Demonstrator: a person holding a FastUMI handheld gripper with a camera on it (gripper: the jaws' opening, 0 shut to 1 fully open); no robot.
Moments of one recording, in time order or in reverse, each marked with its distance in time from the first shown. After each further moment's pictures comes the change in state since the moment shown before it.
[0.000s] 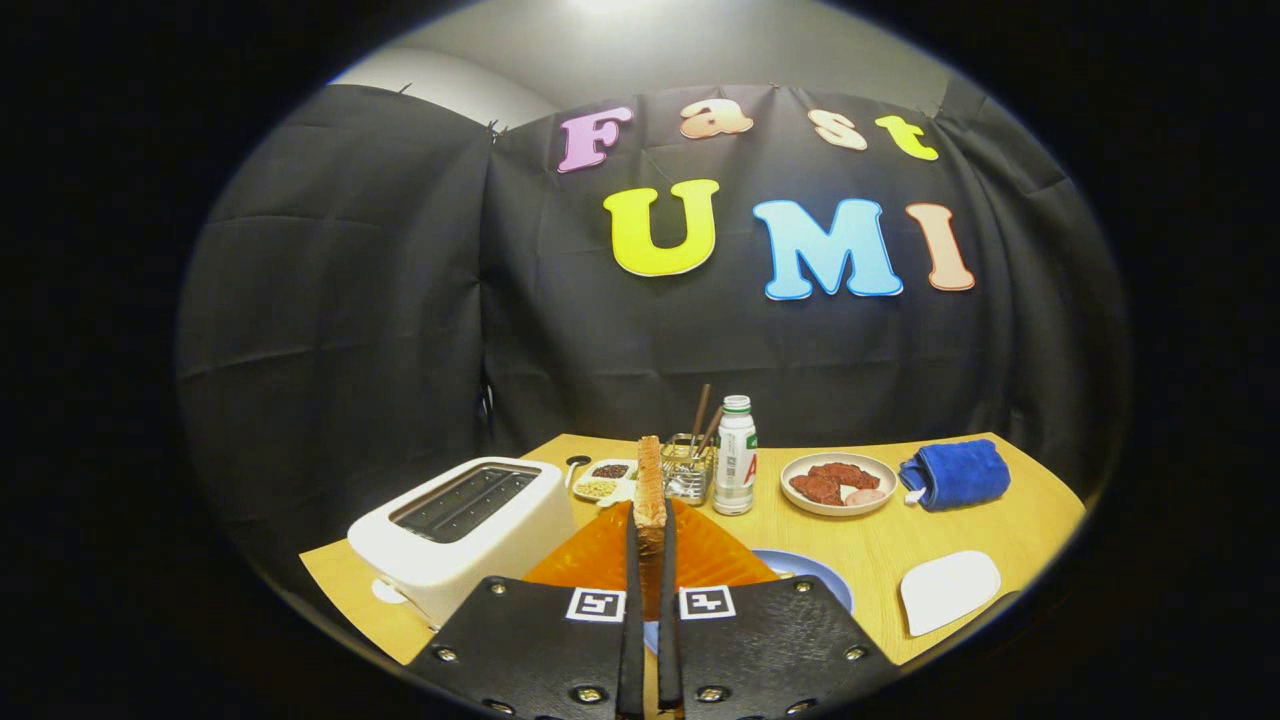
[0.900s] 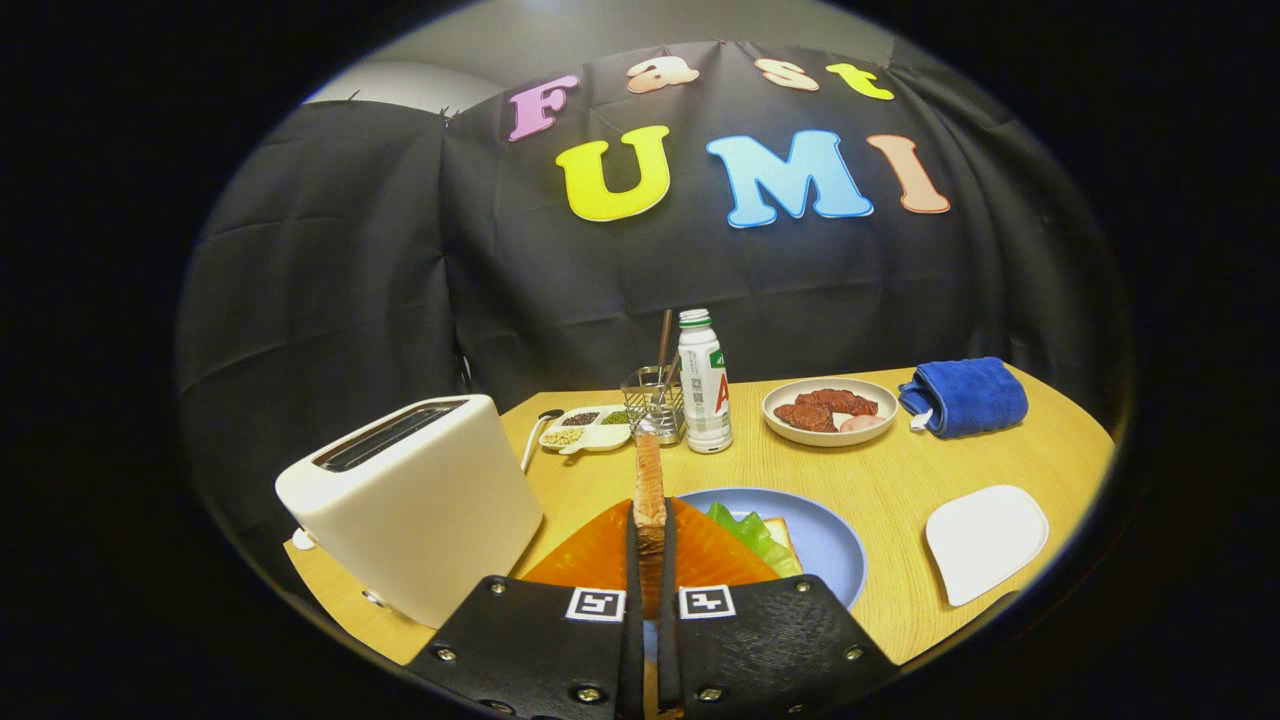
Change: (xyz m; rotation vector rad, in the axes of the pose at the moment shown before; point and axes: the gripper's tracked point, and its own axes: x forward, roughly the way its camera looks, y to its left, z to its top) arm 0.028 -0.040 -0.078 0.111 0.116 -0.005
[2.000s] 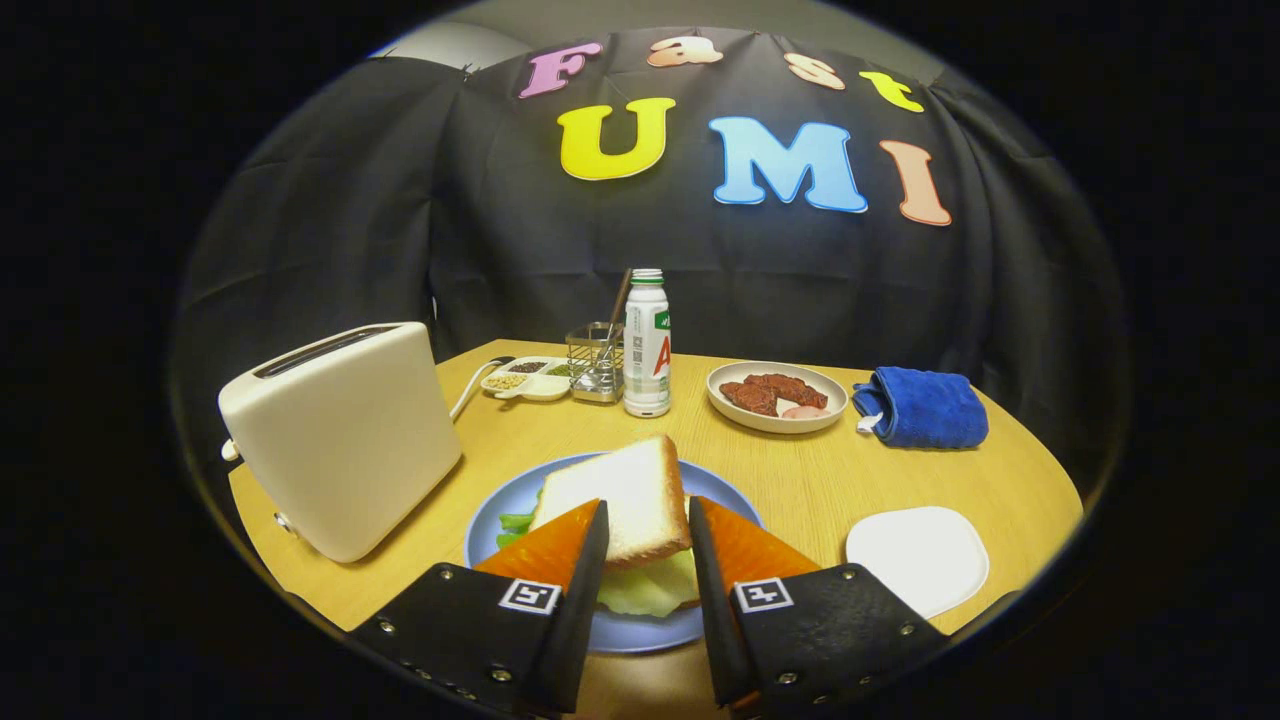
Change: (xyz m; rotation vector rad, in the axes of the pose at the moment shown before) arm -0.005 -0.065 -0.024 -0.146 0.096 -0.081
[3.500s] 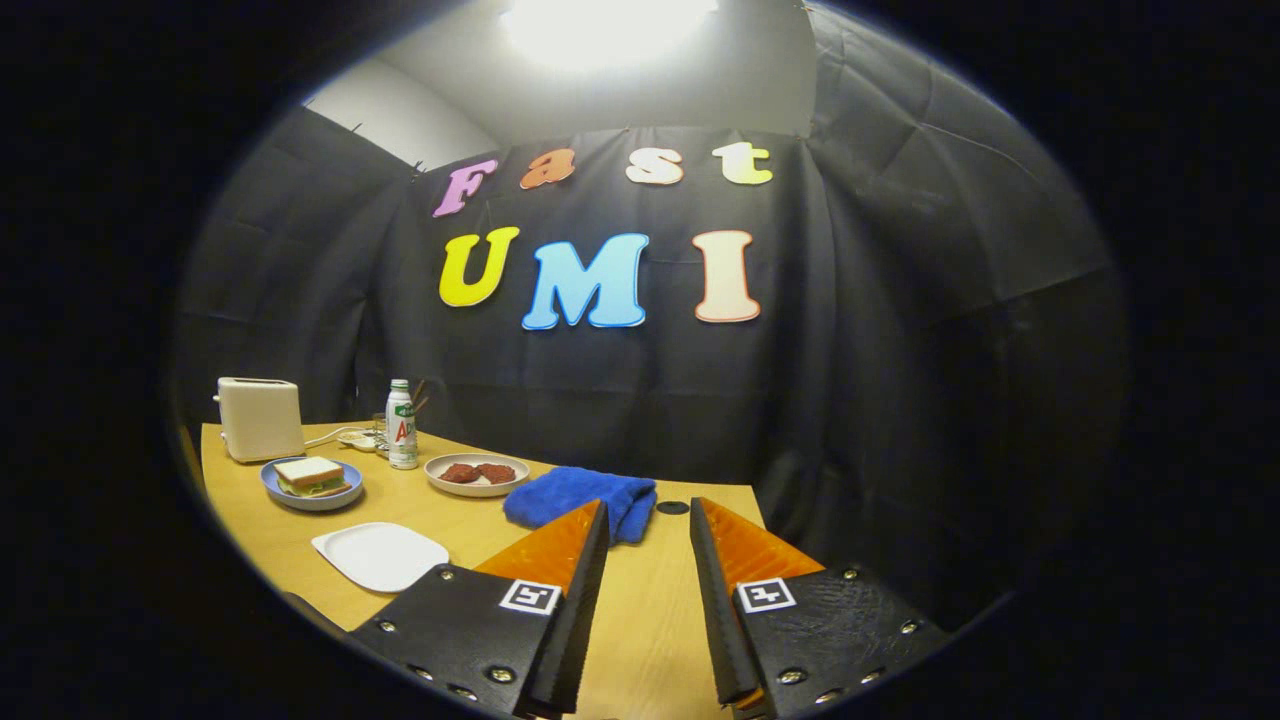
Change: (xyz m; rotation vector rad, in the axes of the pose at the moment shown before) arm -0.138 -0.495 0.029 -0.038 -0.428 -0.121
